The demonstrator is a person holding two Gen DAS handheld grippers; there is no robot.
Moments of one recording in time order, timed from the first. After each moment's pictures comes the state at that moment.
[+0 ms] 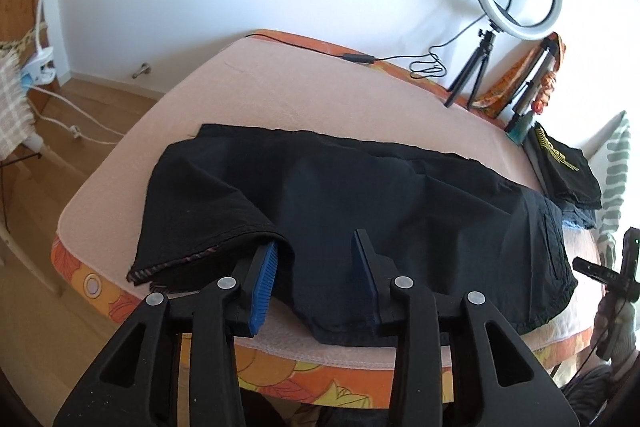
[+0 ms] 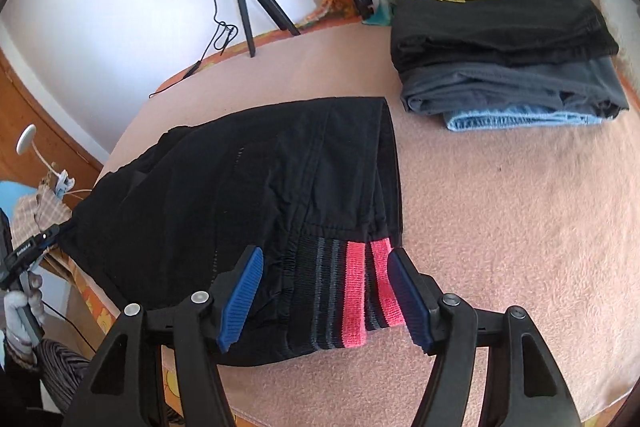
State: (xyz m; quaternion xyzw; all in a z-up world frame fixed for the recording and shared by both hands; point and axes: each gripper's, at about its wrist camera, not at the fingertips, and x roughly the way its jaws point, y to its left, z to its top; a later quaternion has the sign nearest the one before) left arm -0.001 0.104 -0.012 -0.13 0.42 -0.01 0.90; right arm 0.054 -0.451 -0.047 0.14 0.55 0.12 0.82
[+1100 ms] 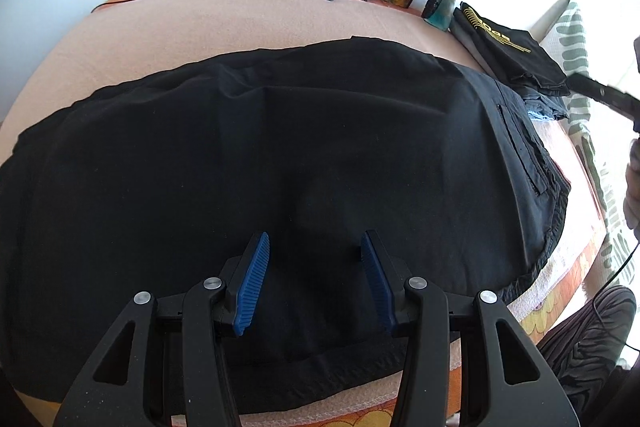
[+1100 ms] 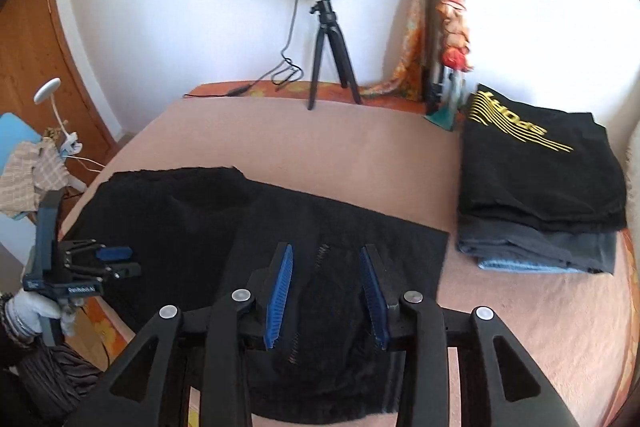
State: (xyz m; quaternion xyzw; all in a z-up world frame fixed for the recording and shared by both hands) left arm 0.042 -0.024 -0.079 -0.04 0.50 -0.15 0.85; right arm 0.109 -0.354 0.041 0.01 0.47 0.21 0.86
